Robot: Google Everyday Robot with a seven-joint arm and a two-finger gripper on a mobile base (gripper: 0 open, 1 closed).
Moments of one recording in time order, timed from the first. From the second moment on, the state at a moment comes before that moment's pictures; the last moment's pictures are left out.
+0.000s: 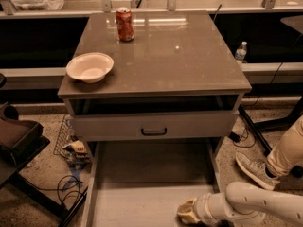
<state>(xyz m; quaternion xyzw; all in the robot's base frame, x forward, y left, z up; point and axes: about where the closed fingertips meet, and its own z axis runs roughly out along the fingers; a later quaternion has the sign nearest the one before) 0.390 -0.120 0.376 -0.47 0.80 0.28 0.24</state>
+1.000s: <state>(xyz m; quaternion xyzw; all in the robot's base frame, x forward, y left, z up) 0.388 -0.116 0.374 -0.47 0.80 0.29 0.24</state>
